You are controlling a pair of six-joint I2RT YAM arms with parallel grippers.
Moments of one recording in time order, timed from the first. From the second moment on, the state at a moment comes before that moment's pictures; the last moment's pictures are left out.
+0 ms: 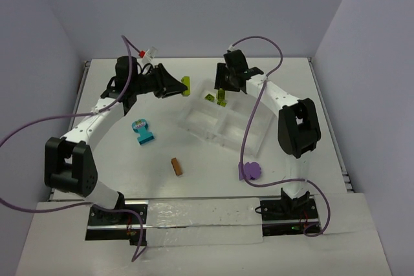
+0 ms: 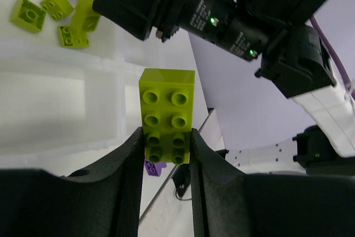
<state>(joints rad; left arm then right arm) -0.27 1.52 1.18 -0.02 0.78 -0.83 0.42 1.96 1.62 -0.41 0.07 0.46</state>
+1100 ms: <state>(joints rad) -0.48 2.23 1.91 -0.36 0.42 -0.78 0.39 1.06 1.09 -0.56 0.20 0.48</state>
